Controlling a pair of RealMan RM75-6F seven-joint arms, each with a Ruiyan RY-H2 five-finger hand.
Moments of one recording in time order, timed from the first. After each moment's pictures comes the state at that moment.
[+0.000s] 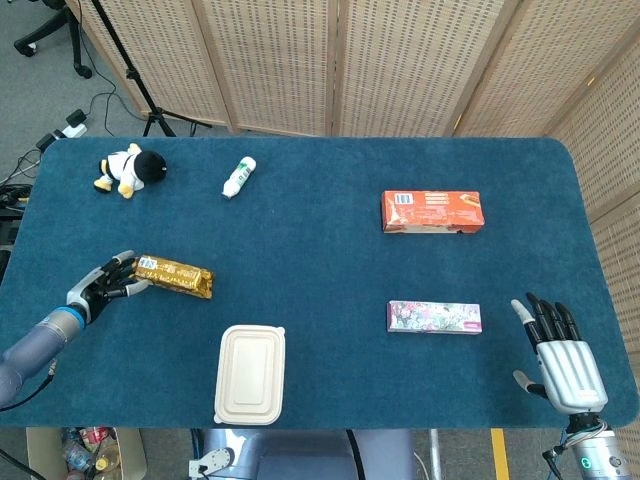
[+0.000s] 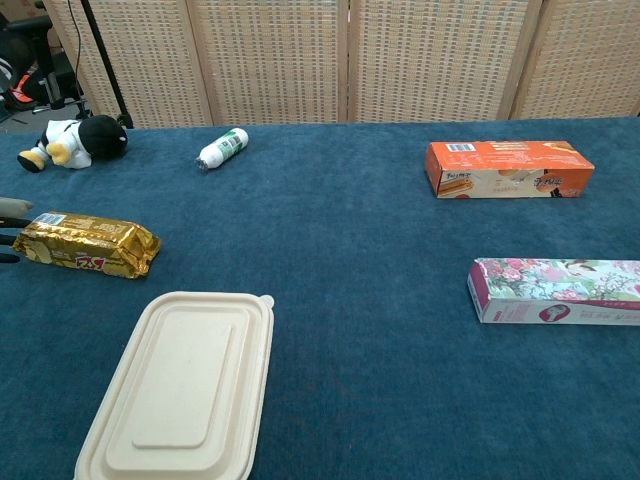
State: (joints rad) left arm -0.38 -1.23 -0.55 -1.36 0.86 0.11 -0.87; right arm 0.08 -1.11 0.01 -1.75 -1.54 1.44 -0.22
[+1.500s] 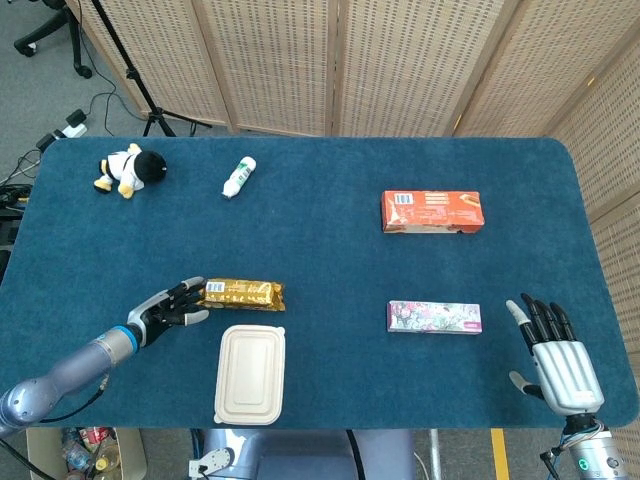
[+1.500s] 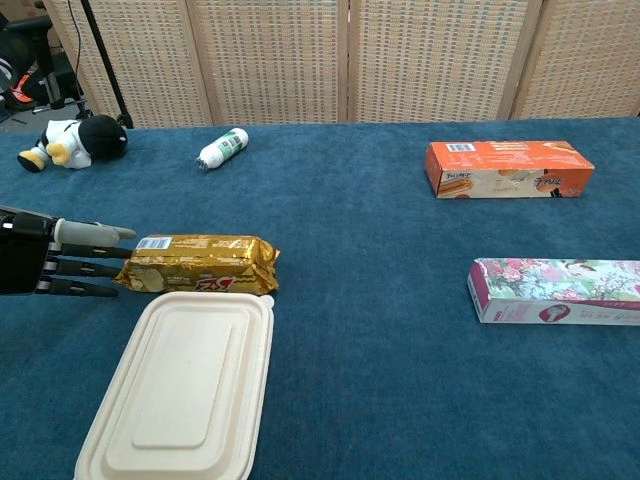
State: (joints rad) left arm -0.45 -1.21 -0.47 -1.65 0.73 0.12 -0.78; right arm 0.08 -1.11 0.00 -1.76 -1.56 1.44 -0.22
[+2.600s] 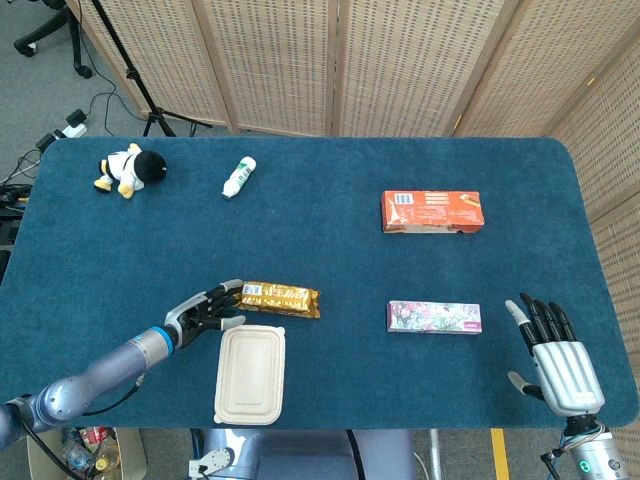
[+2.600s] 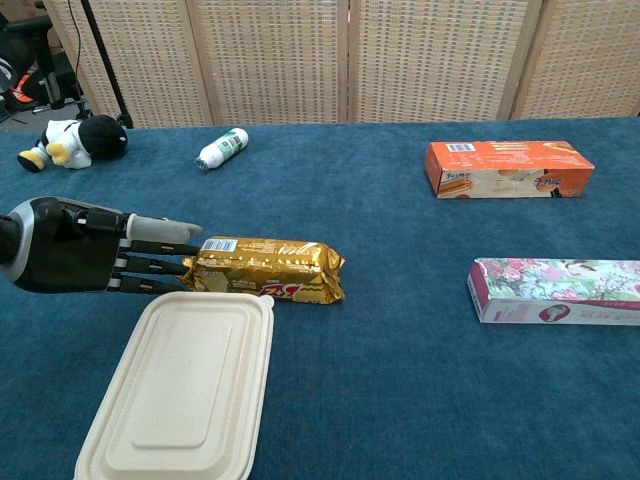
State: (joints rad) left arm -0.58 -1.27 -0.41 -1.73 0.67 0.22 -0.75; right arm 0.08 -1.10 0.00 -1.77 -1.58 1.45 -0.20
